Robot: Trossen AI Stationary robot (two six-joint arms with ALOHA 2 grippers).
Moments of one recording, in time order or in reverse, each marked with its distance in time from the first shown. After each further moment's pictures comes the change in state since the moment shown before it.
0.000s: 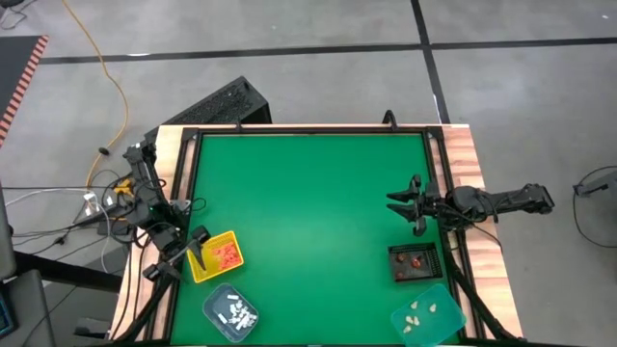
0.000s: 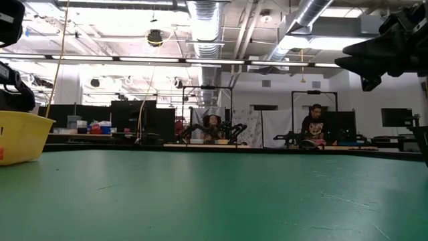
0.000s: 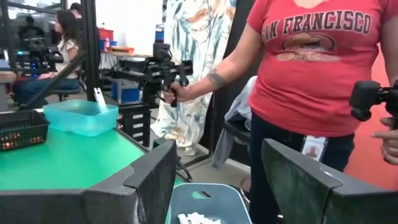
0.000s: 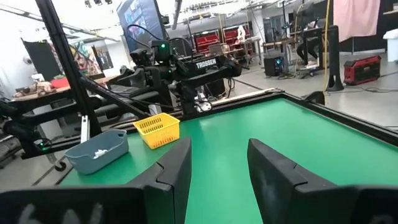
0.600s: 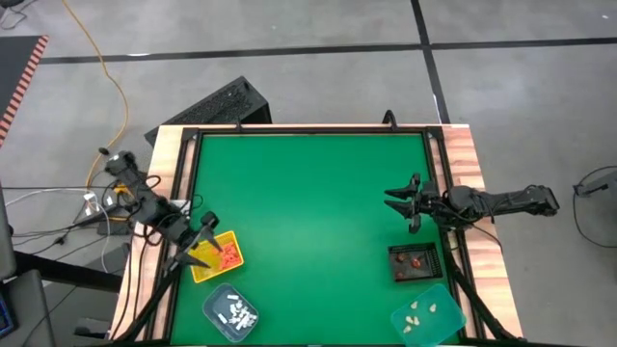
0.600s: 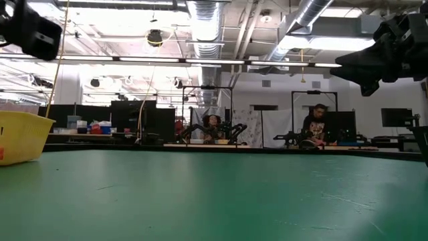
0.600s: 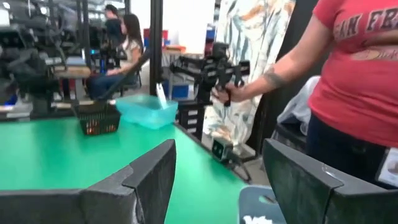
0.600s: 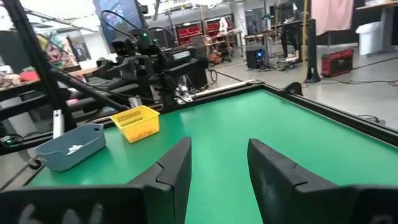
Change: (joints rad) left arm 0.310 0.000 -0.002 -0.029 0.083 -0.013; right arm -0.051 0.056 -0.002 -0.007 0.023 0.008
